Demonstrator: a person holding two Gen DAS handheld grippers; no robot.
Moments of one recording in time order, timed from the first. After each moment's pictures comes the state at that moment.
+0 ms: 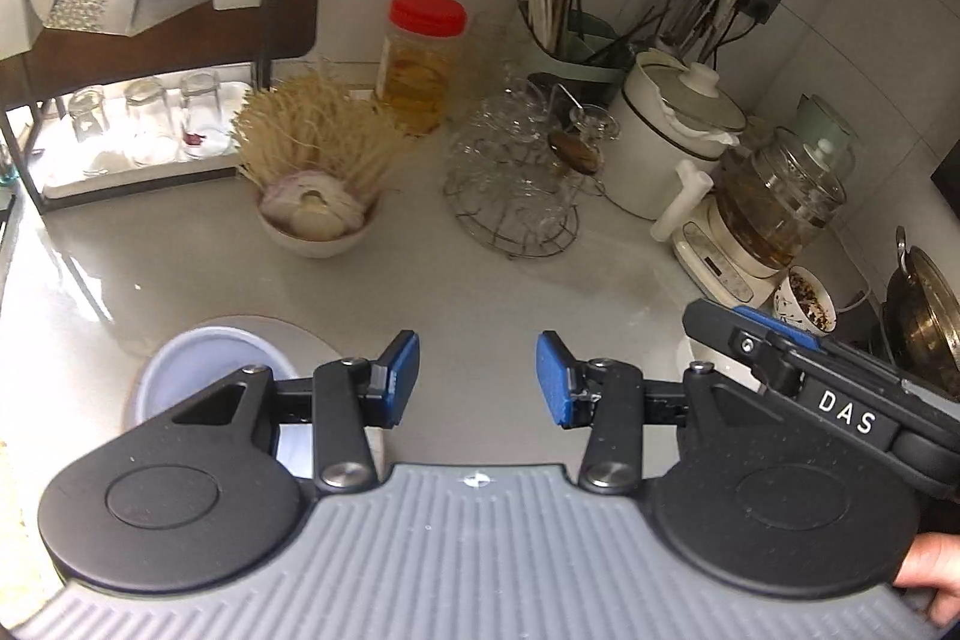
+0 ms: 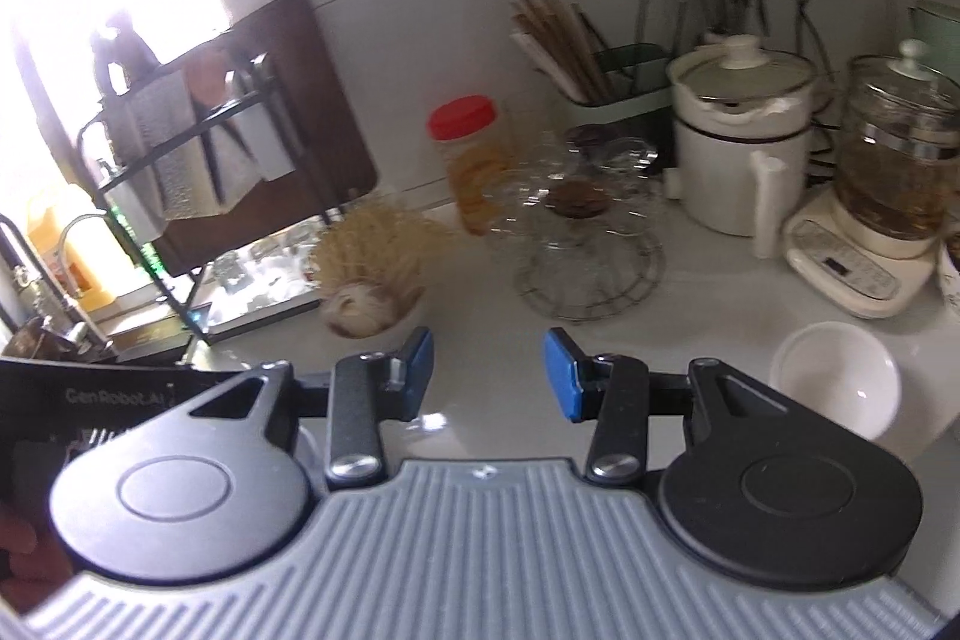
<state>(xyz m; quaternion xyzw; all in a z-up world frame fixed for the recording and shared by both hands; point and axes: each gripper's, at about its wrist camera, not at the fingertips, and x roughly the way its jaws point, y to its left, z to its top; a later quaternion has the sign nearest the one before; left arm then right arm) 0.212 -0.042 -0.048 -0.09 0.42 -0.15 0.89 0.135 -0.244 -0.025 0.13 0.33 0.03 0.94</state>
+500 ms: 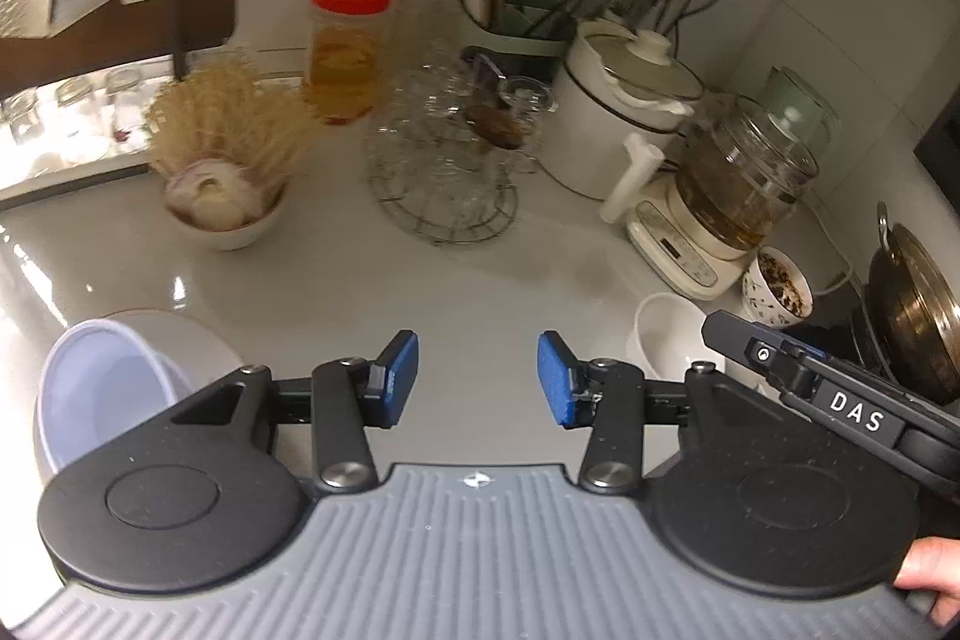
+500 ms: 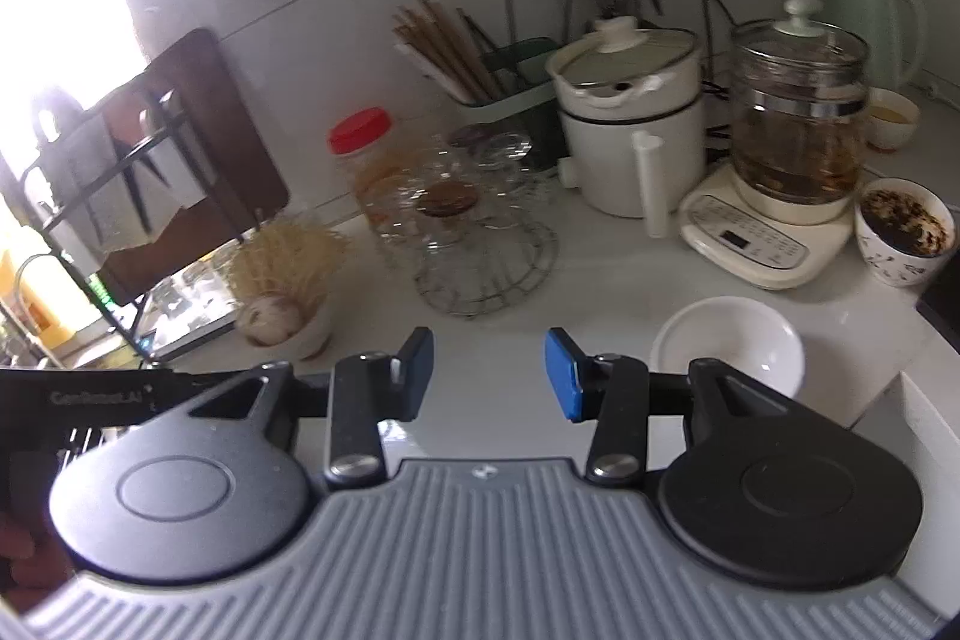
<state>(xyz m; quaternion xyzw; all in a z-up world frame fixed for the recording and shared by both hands) 0.217 -0.111 -0.059 -0.08 0.42 -0.18 0.88 0.115 -0.317 -0.039 0.16 0.33 -0.02 0.93</state>
